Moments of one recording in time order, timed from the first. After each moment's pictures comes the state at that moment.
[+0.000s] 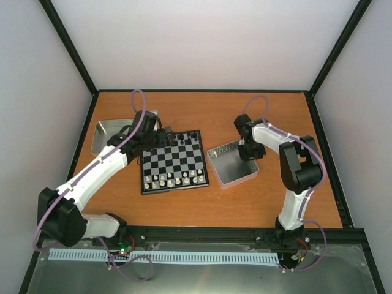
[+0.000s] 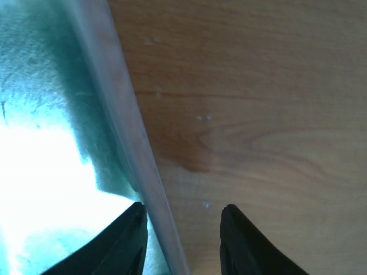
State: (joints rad) left arm -0.47 1.29 1.07 -0.57 -0.07 -0.53; right arm 0.35 1.89 1.27 -0.90 0.20 0.16
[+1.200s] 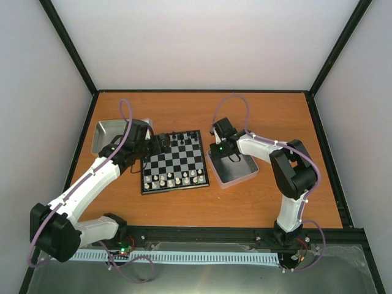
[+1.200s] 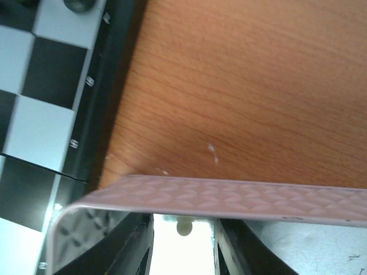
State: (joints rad) left arm -0.43 1.16 0.93 -0.54 0.03 -0.63; right arm 0.57 1.85 1.18 -0.42 -0.07 0.19
